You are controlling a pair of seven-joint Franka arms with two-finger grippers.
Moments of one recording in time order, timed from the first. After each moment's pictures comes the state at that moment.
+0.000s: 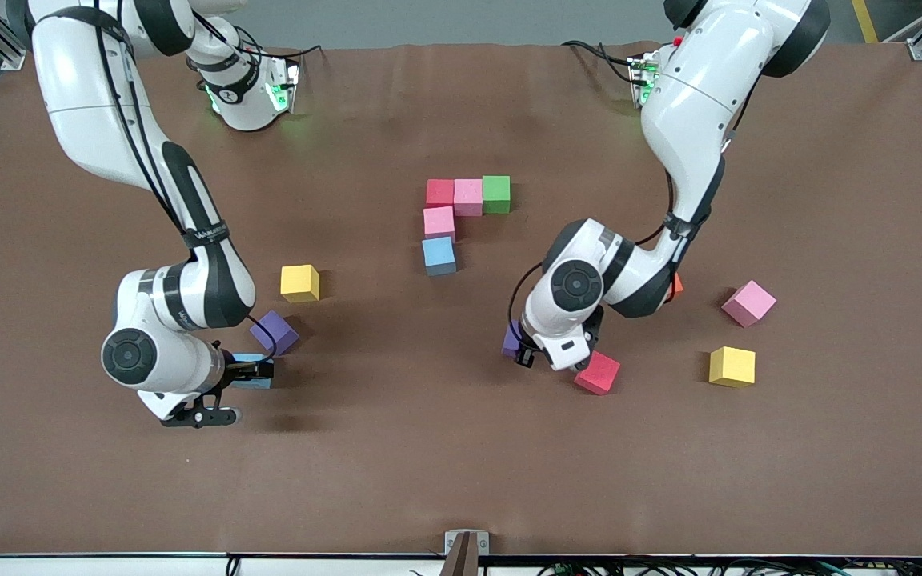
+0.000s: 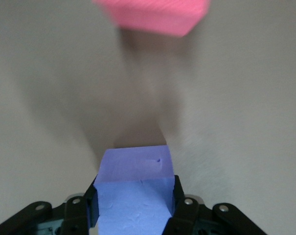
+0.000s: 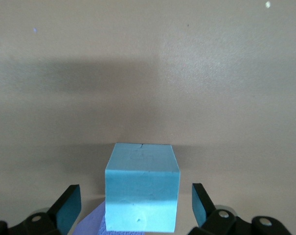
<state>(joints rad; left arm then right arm) -0.44 0.80 -0.19 -1.46 0.04 2.27 -1.90 0.18 0.75 -0.04 -1.46 0.03 2.09 0.10</state>
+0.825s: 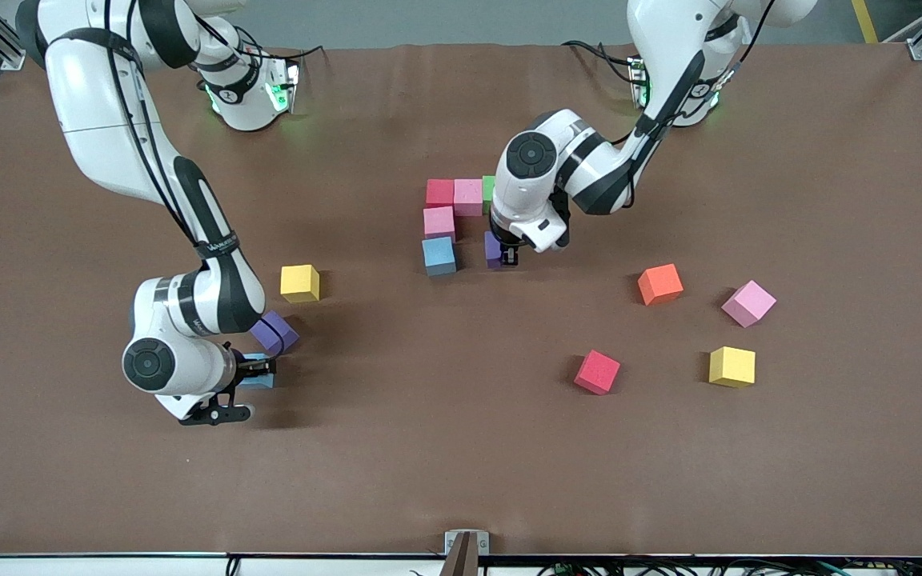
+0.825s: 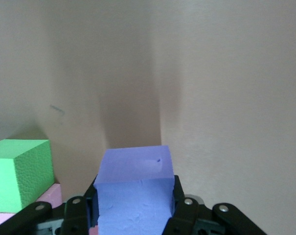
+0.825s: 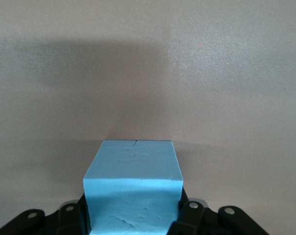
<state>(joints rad) -0.57 0.44 -0.25 -2.00 0.05 2.44 -2.40 0.18 0.79 -0.04 -1.46 0.03 2.09 0.06</state>
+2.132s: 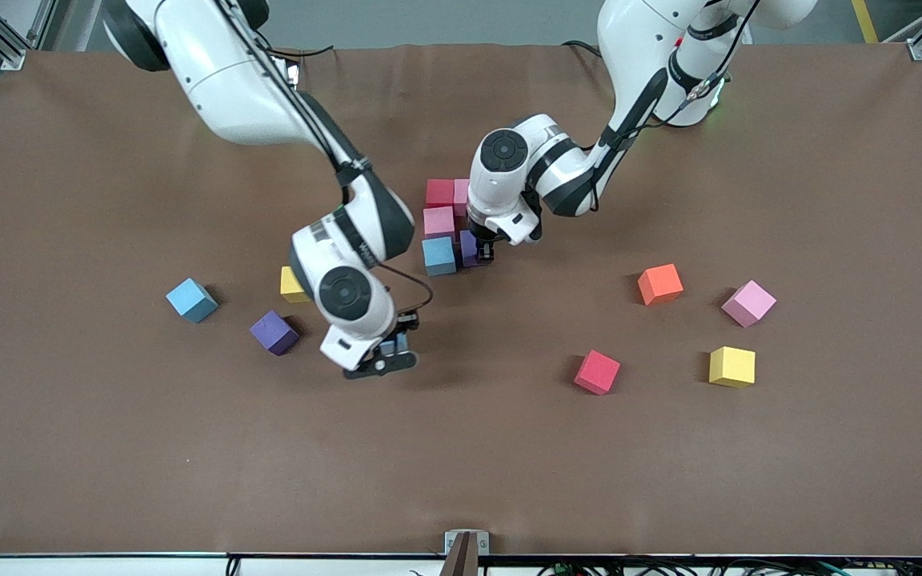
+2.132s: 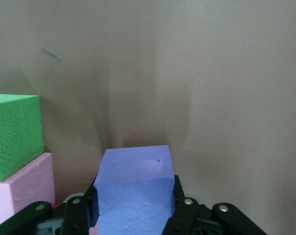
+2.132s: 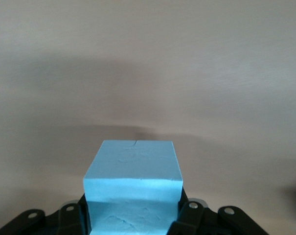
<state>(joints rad) -0.64 0.55 -0.25 -1.94 0.09 2.54 -2.51 0.58 0.79 -0.01 -1.34 0.06 2.05 0.35</state>
